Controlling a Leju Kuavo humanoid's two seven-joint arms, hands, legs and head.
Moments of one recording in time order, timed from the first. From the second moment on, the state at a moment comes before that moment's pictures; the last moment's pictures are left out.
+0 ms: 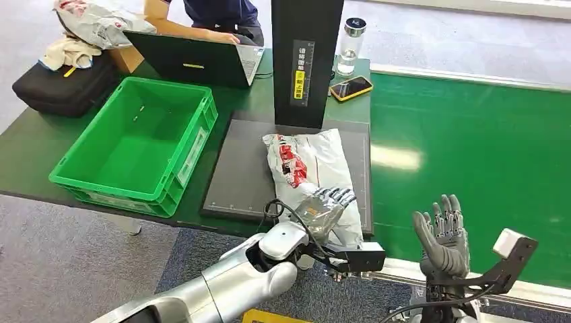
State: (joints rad) left arm -0.62 -0.28 -1.10 -0.52 -0.90 -0.07 -0.08; right arm 0.11 0.12 -0.22 -1.58 -0.23 -0.16 -0.35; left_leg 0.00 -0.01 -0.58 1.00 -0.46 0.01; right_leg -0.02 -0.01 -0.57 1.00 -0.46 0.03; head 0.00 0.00
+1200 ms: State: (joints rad) left arm -0.60 -0.26 -1.11 -0.52 -0.85 -0.01 -0.07; right arm 0.07 0.12 -0.36 -1.34 -0.25 -0.11 -0.32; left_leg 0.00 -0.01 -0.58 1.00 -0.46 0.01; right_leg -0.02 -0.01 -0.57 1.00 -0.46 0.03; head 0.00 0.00
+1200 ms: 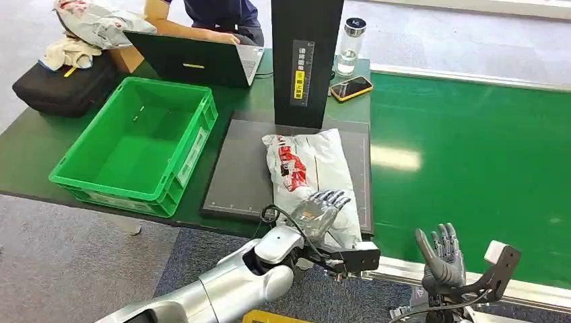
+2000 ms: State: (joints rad) left arm -0.60 -0.26 -1.13 -0.51 -0.87 -0.03 -0.07; right arm 0.12 0.12 -0.37 -1.47 -0.28 -0.05 -0.31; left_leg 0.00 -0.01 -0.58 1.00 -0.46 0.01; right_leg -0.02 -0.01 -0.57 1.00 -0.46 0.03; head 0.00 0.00
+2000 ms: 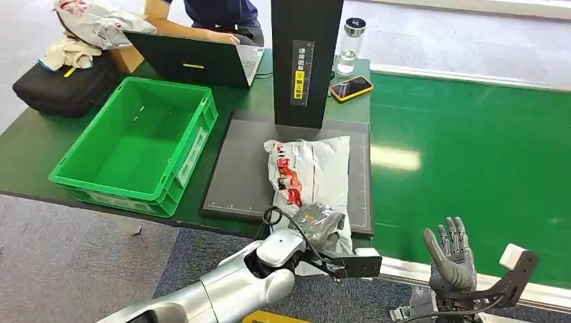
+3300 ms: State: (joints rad) left arm -0.62 -0.20 -0.95 -0.85 -0.82 0.15 0.01; right arm 0.12 0.13 -0.39 -1.49 -0.28 -0.02 -0.31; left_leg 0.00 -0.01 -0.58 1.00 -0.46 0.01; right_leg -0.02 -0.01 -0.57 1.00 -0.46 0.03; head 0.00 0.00
